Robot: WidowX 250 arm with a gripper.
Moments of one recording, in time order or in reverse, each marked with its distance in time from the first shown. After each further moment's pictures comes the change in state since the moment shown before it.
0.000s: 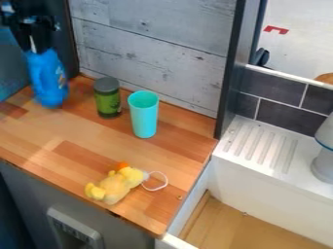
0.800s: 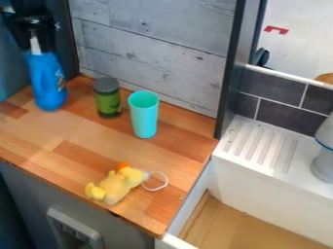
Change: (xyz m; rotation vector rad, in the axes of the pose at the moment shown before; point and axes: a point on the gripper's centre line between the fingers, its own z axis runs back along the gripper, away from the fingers) arm 0.007 0.014 -0.002 -0.026 -0.004 0.016
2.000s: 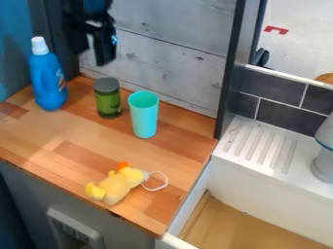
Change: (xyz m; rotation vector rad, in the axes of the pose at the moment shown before) arm -0.043 -0.137 0.022 0.020 -0.018 -0.368
